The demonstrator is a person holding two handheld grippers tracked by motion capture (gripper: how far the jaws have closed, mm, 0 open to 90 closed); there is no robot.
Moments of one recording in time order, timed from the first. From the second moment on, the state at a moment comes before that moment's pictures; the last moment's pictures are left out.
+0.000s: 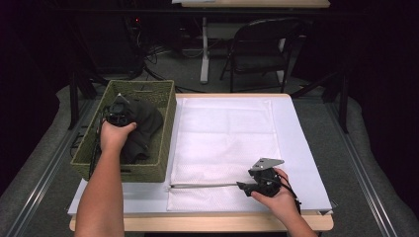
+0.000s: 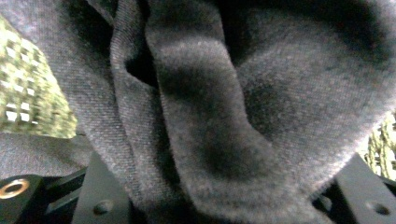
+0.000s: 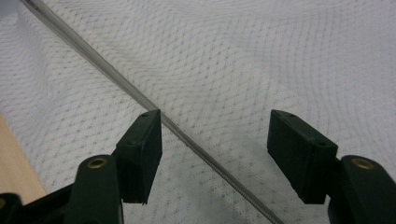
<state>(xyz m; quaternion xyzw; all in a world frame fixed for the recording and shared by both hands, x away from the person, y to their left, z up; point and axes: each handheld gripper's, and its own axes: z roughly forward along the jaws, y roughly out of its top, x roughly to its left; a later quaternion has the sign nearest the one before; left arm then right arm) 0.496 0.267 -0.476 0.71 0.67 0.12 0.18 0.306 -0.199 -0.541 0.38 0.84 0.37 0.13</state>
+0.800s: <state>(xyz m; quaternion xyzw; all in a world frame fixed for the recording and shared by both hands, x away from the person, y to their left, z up) 0.489 0.251 -0.408 0.73 0.64 0.14 0.19 0.304 -0.194 -0.539 0.32 0.85 0.39 0.13</state>
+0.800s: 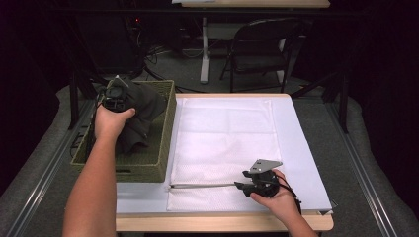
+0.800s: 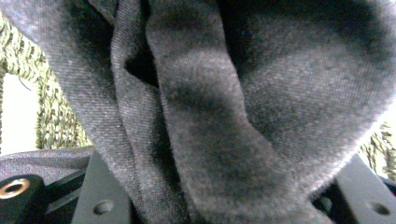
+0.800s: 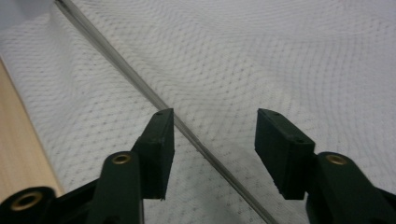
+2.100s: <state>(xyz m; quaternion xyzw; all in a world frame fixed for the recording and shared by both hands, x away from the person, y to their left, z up) 0.446 0.250 -0.372 0.78 0.57 0.12 0.22 0.330 -0.182 -0.532 0.31 0.86 0.39 0.11</state>
